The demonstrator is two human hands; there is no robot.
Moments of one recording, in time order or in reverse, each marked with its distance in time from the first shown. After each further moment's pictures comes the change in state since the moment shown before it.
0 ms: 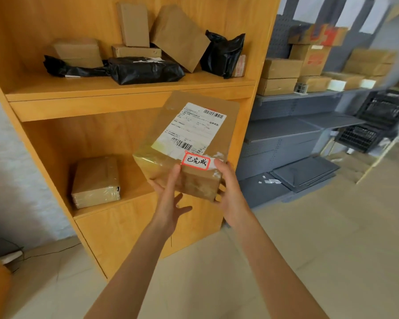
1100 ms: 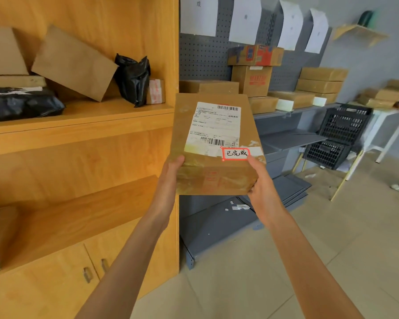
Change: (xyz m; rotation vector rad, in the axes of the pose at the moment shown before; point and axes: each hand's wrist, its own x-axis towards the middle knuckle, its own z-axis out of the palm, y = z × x) left_hand 0.113 -0.047 0.335 0.293 -0.195 0.319; right_hand 0.128 -0.177 -0.331 -0.028 0.088 -0.267
